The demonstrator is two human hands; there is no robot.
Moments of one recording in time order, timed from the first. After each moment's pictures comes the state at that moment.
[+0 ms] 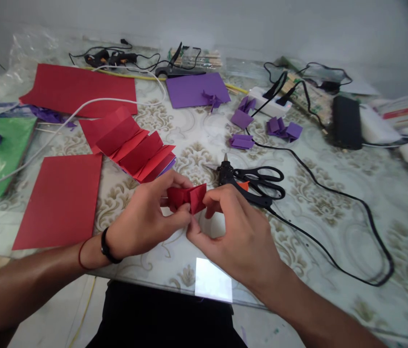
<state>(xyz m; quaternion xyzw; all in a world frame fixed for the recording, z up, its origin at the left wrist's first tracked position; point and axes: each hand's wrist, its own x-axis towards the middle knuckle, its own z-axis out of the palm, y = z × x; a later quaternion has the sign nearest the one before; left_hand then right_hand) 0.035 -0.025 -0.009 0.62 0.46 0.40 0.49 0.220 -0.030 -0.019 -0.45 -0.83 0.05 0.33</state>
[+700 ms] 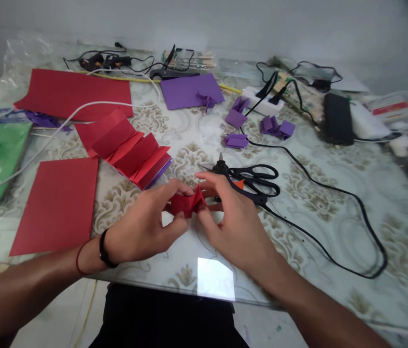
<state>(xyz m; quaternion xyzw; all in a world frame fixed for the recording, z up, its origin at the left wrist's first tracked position) 0.033 -0.026 -0.012 0.72 0.45 0.32 0.41 0.228 -0.018 -0.021 -0.49 -0.76 0.29 0.32</state>
